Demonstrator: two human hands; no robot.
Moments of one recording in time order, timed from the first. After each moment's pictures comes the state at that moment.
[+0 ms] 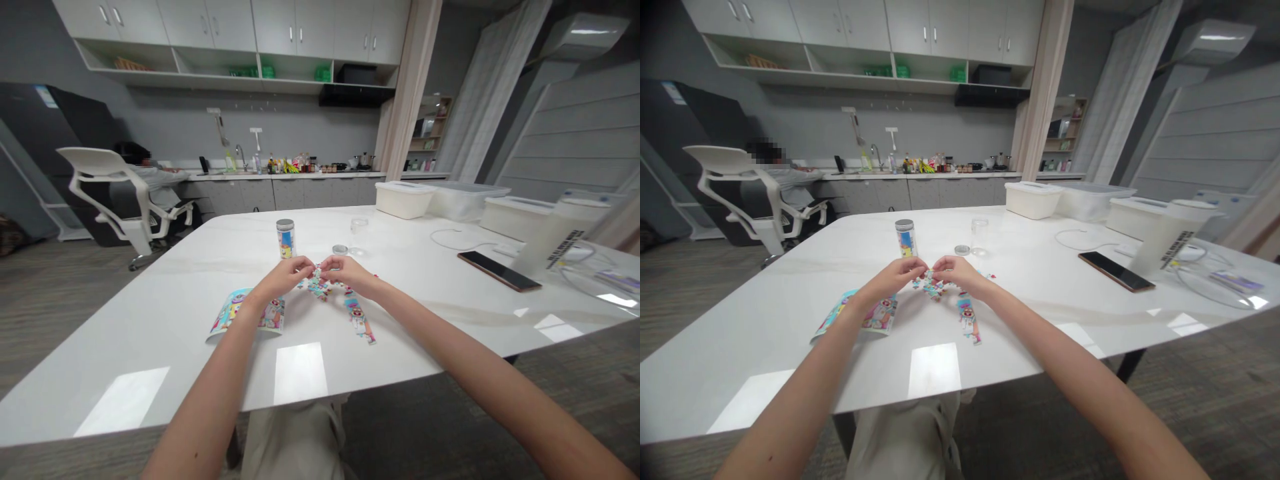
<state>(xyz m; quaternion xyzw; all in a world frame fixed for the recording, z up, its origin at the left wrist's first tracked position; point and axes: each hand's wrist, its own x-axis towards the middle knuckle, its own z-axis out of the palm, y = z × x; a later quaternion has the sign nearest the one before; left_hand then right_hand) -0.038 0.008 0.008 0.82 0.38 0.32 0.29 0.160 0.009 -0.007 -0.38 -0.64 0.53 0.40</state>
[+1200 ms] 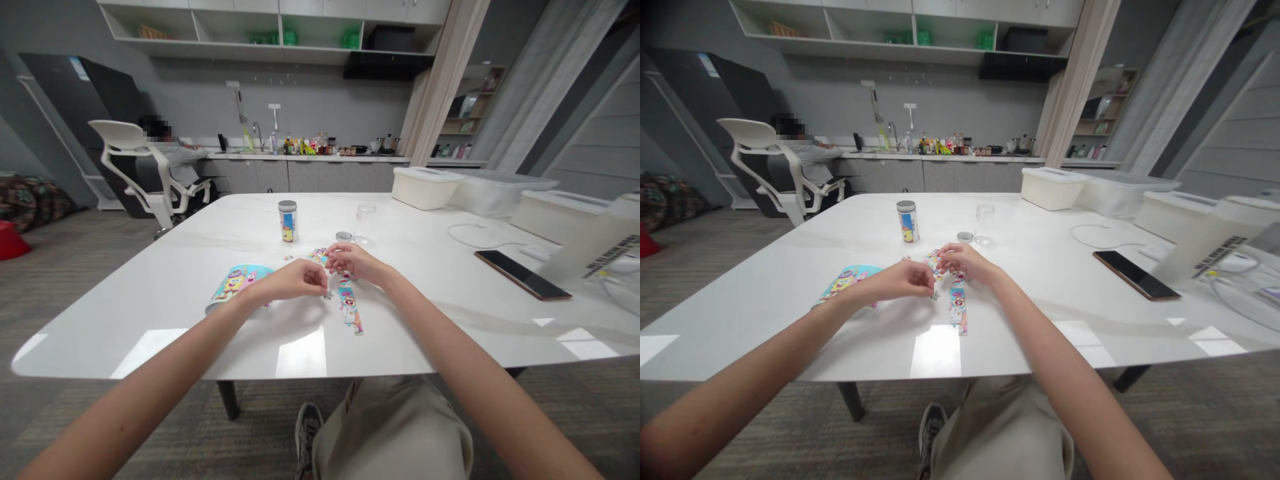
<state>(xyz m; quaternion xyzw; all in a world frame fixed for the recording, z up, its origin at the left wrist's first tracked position) -0.009 -0.035 0.009 0.78 0.35 0.22 0.47 0.190 0.020 -0.004 -0.33 -0.59 0.66 0.33</state>
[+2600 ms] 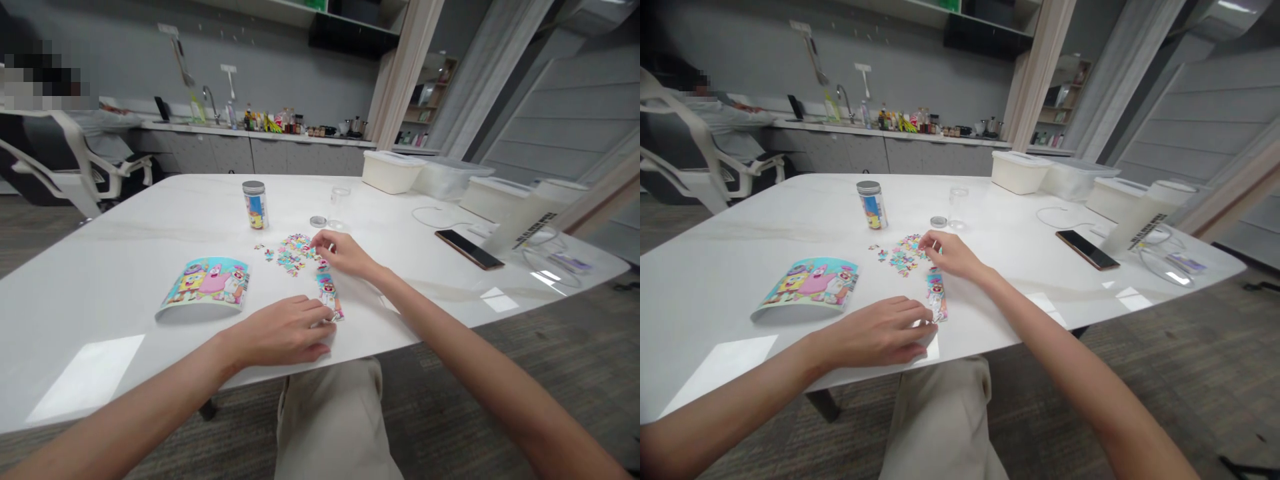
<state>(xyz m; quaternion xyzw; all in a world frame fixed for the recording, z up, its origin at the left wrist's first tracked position) 0.012 -0.100 -0.014 0.98 0.09 0.16 -0.05 0.206 -0.018 0.004 -0.38 -0.81 0.26 0.36</state>
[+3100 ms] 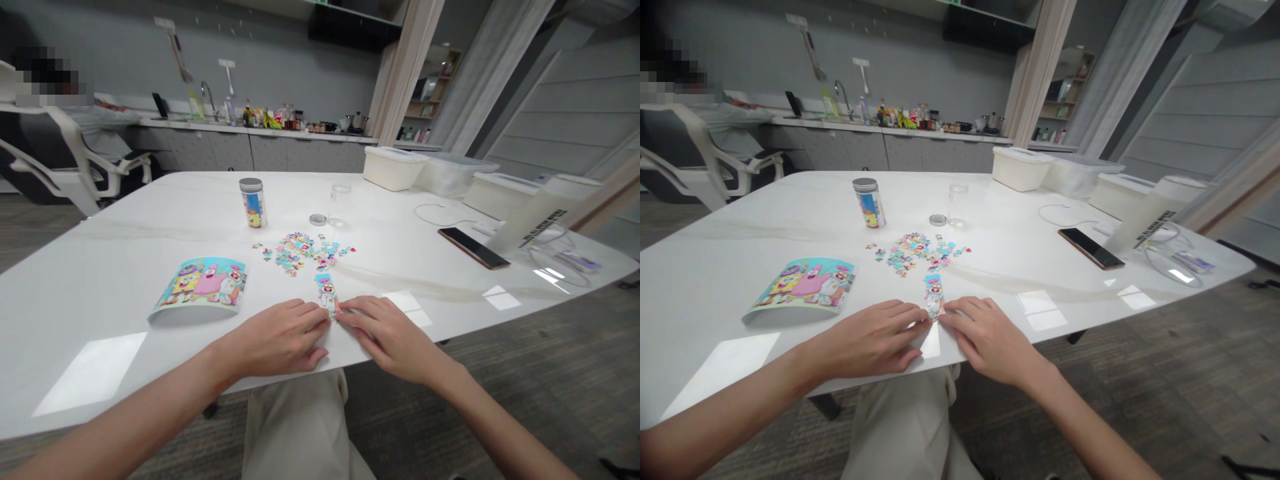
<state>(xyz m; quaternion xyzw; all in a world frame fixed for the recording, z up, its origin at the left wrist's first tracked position) 0.013 -0.108 -0.018 0.98 0.13 0.15 -0.10 0.253 -0.144 -0.029 -0.37 -0.91 0.06 0.20</state>
